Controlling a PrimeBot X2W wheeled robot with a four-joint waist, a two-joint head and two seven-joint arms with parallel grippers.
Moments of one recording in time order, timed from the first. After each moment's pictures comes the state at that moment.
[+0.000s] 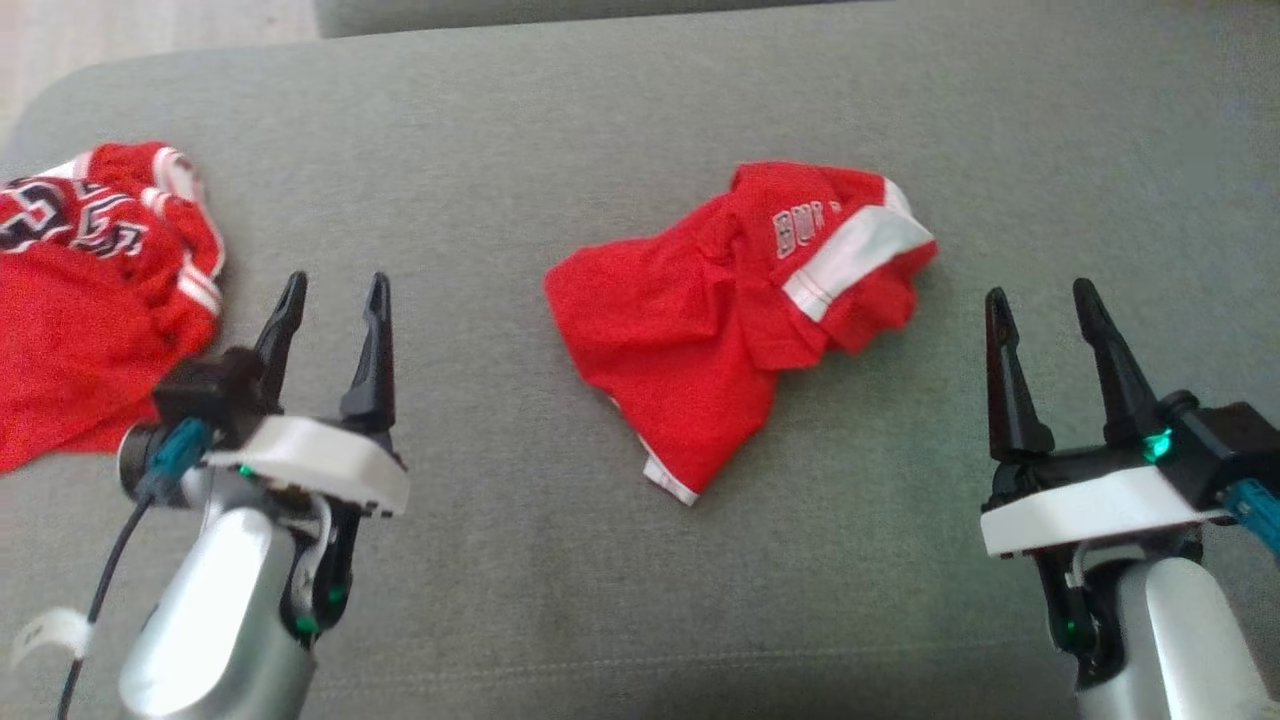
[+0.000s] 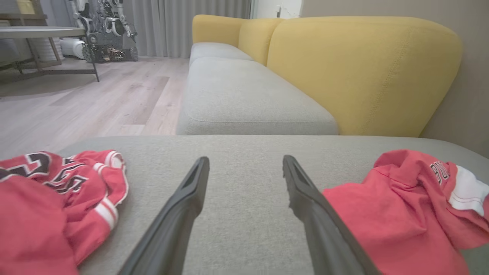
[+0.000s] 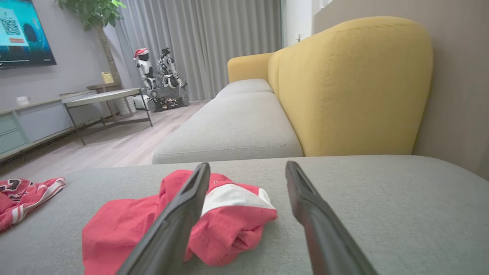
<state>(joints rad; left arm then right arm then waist) -0.33 0.25 -0.37 0.30 -0.43 0.09 -0.25 -0.09 -0.05 0.03 0.00 0.16 0.12 -0.09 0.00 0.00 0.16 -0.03</state>
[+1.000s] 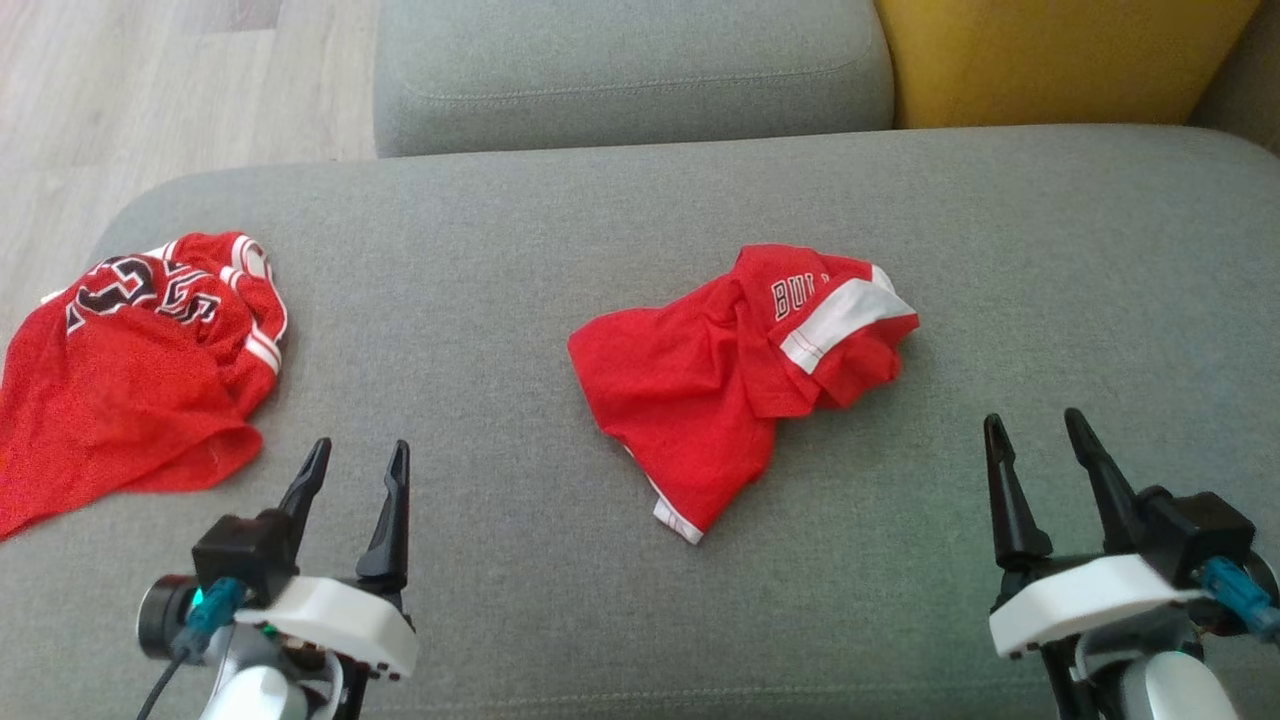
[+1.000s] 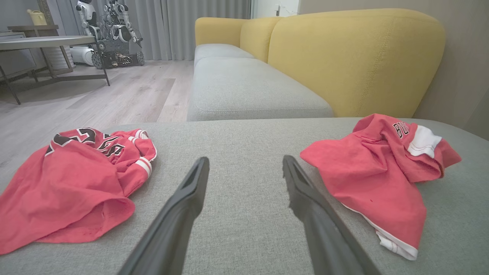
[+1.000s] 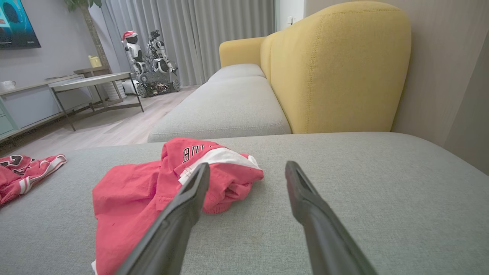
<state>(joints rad) -0.04 0.27 -0.36 0.20 -0.37 0.11 -0.25 0.05 -0.04 0.00 0.07 0.13 0.12 -0.04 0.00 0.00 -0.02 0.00</state>
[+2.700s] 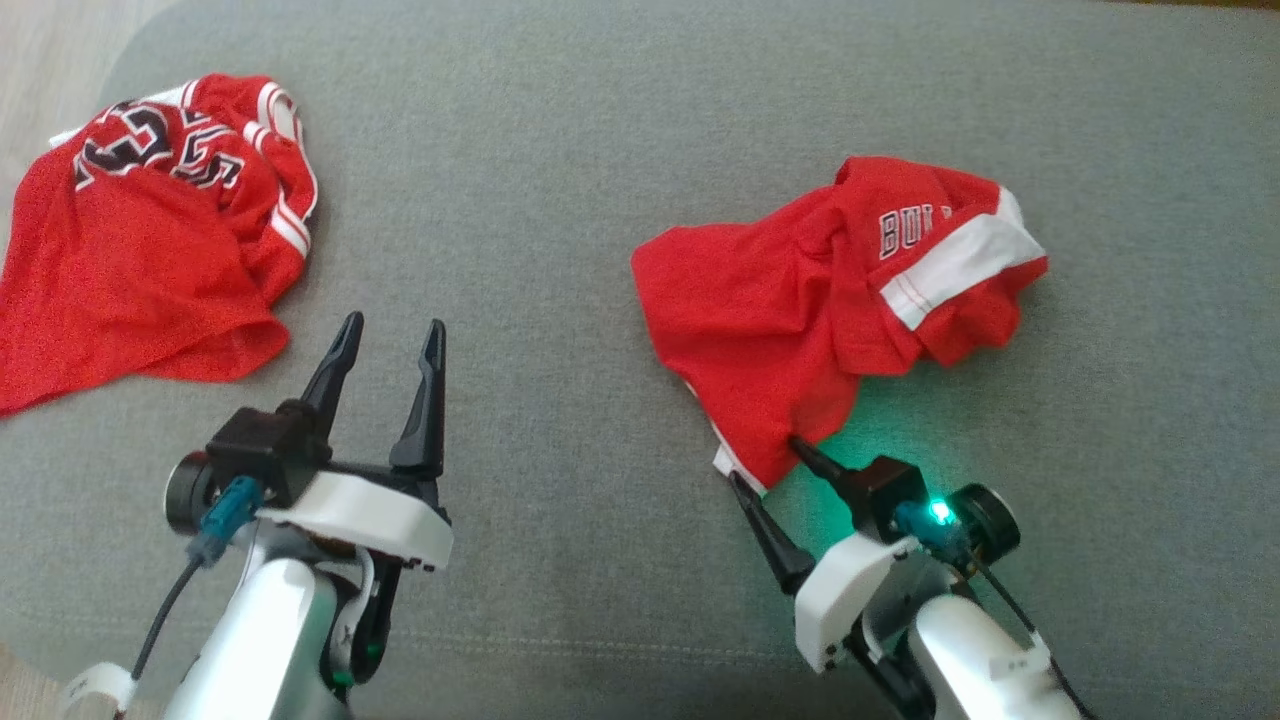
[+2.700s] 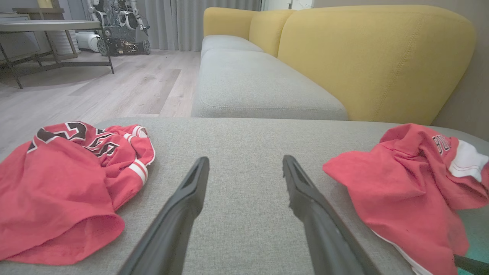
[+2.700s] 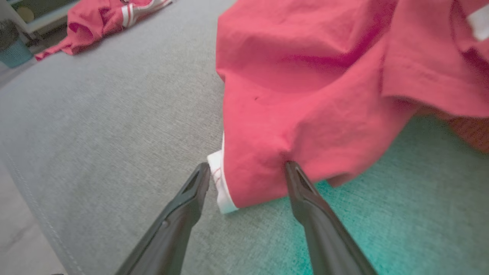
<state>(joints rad) -0.21 0.22 -0.37 0.18 -0.35 0.07 -0.25 -0.21 -0.05 0.44 0.46 0.10 0.12 -0.01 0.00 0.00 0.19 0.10</state>
